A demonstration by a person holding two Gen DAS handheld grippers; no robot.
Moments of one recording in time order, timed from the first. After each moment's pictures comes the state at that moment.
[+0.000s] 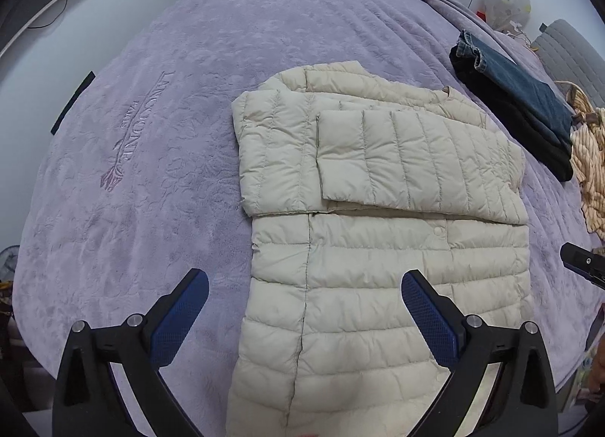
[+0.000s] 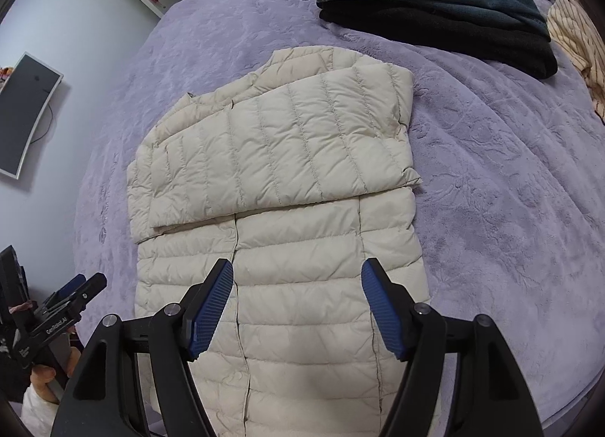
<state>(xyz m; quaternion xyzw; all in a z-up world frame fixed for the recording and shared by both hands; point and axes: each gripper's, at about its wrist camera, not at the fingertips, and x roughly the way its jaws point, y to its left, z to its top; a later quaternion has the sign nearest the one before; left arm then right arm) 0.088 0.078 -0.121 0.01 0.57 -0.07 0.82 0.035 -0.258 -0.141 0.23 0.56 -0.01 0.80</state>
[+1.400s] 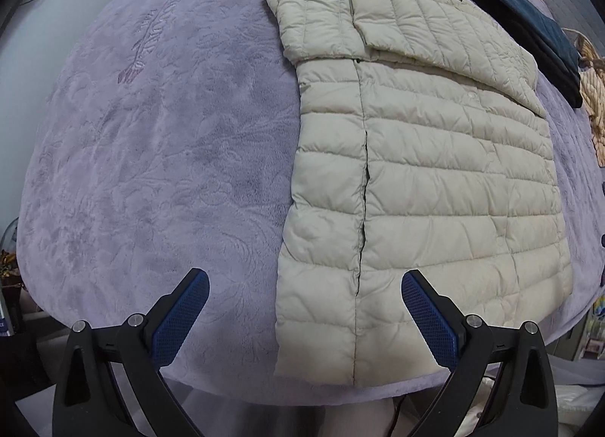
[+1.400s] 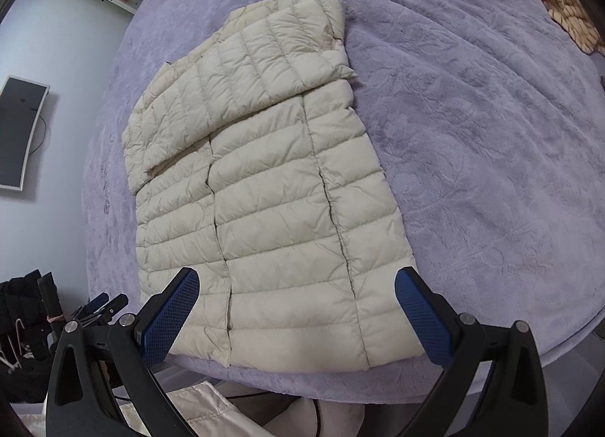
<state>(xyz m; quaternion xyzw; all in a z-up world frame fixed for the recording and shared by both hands) 0.002 0.136 -0.171 0.05 0.66 -0.08 0.74 -0.072 -0.287 -0.159 0.30 0.61 -0.03 0.73</state>
